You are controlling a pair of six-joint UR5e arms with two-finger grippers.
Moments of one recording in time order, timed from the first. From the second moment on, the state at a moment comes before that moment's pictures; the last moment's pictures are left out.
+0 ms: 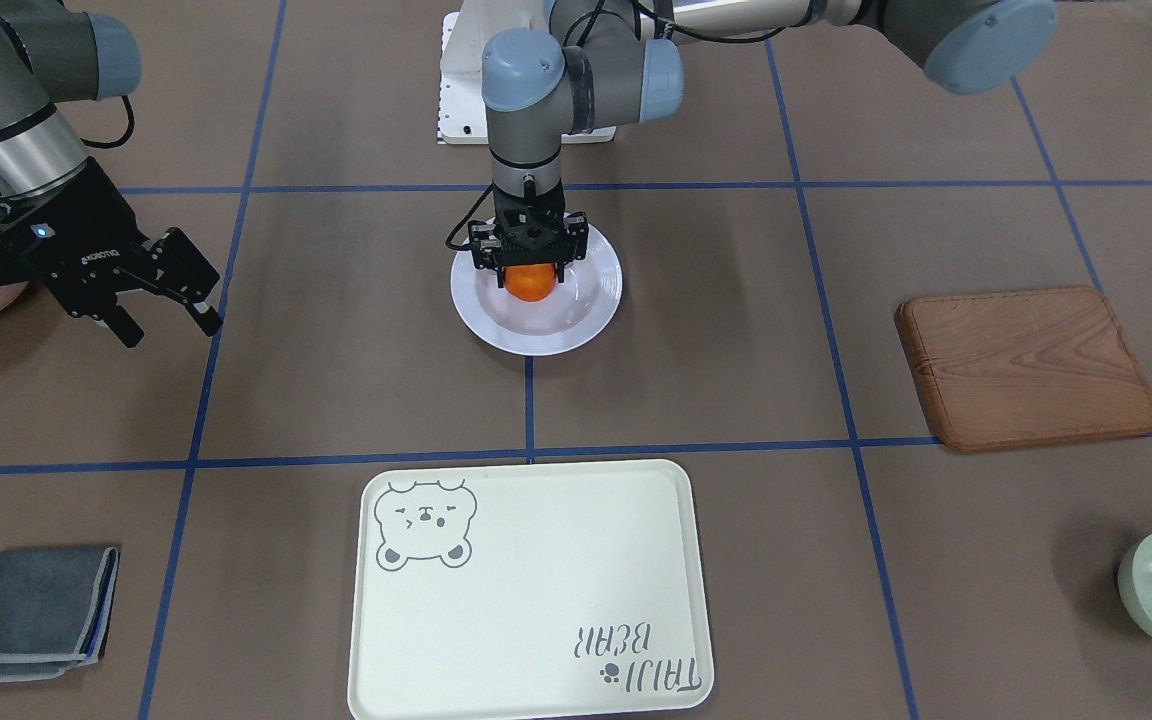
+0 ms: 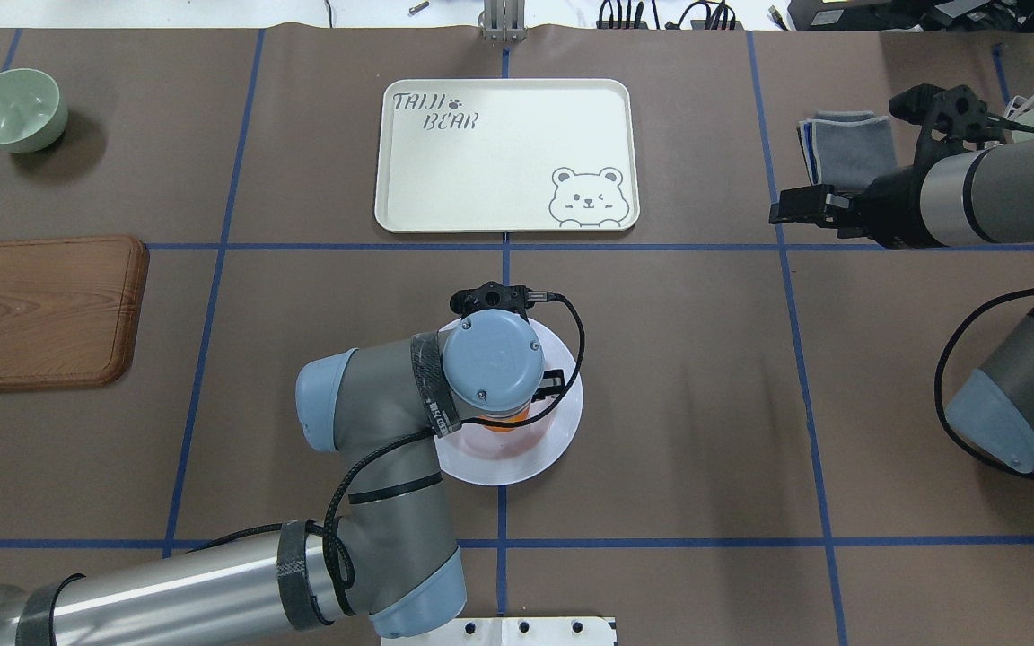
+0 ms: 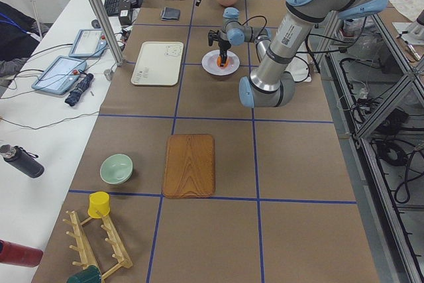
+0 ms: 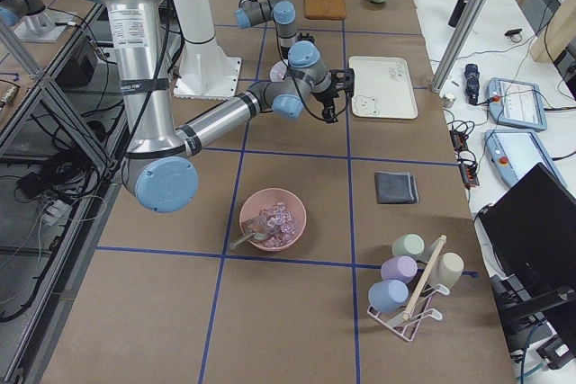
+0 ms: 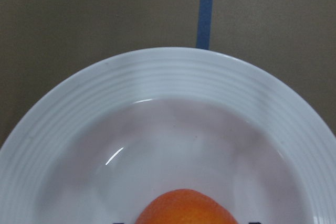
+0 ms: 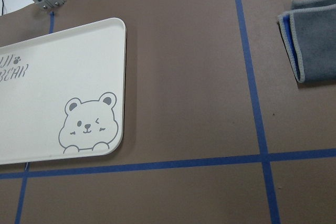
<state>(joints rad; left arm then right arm) -0.35 -2.40 -1.53 -1.61 -1.65 -1.42 0.86 -1.44 1.93 -0.99 1.92 1.21</state>
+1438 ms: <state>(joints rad) -1.09 -1.92 -1.93 -1.27 -2.04 -0.40 0.61 -1.43 2.03 -0.89 1.65 1.62</state>
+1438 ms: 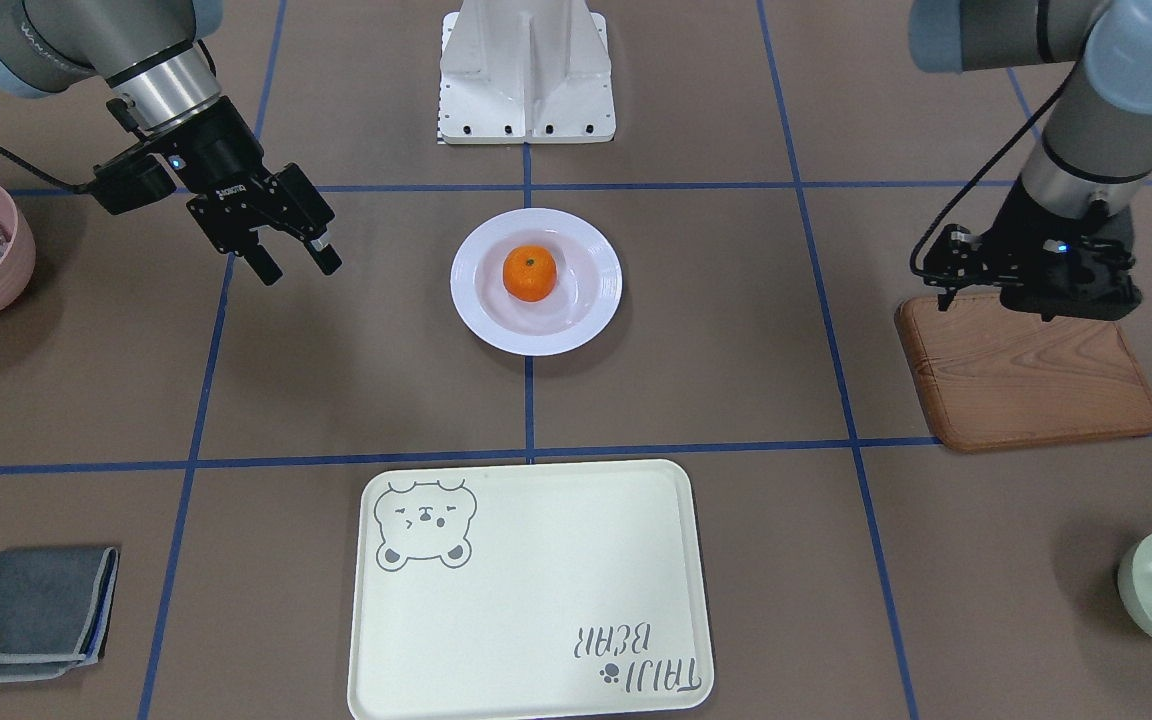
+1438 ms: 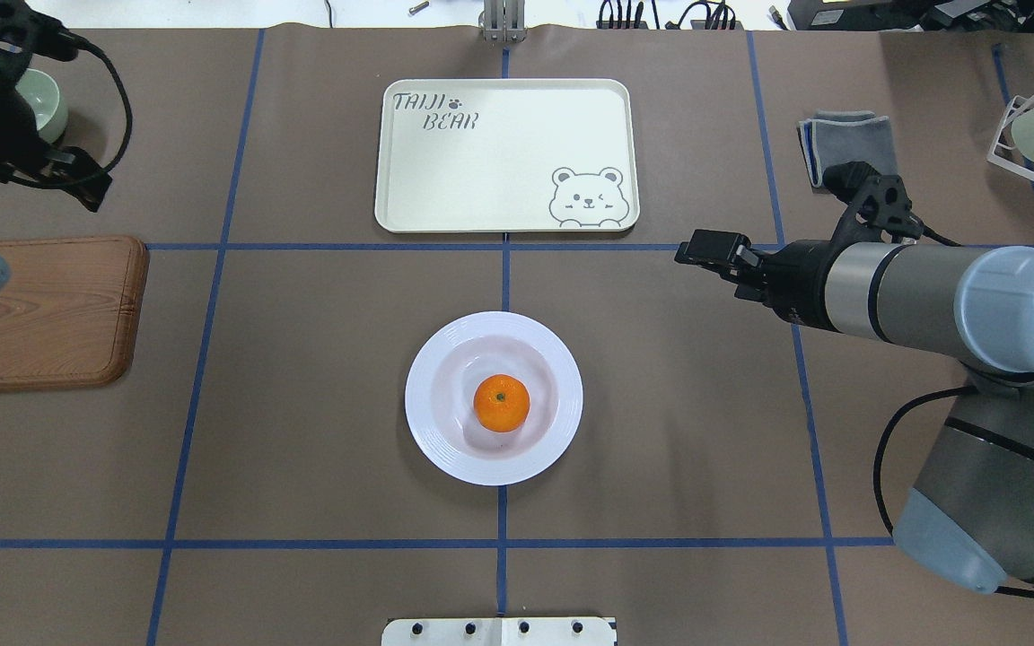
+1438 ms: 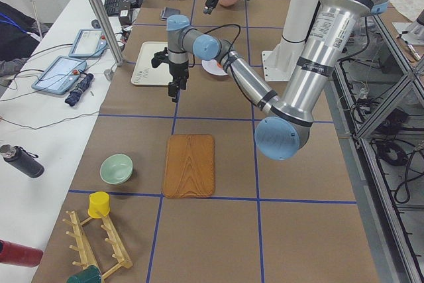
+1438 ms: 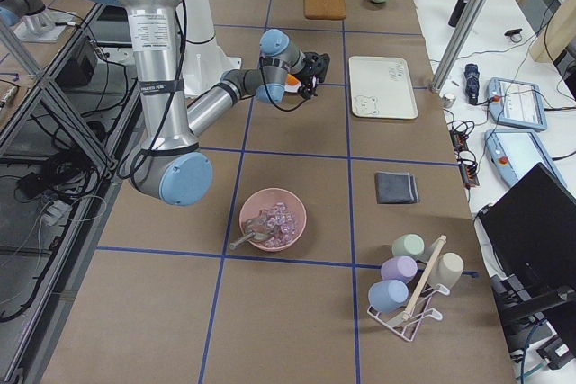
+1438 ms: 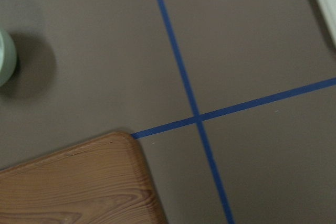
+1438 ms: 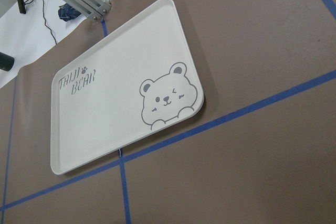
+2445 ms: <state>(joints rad) -1.58 -1.77 -1.65 -1.32 -2.31 0.17 0.52 -1.44 2.02 -0.89 1.53 1.73</state>
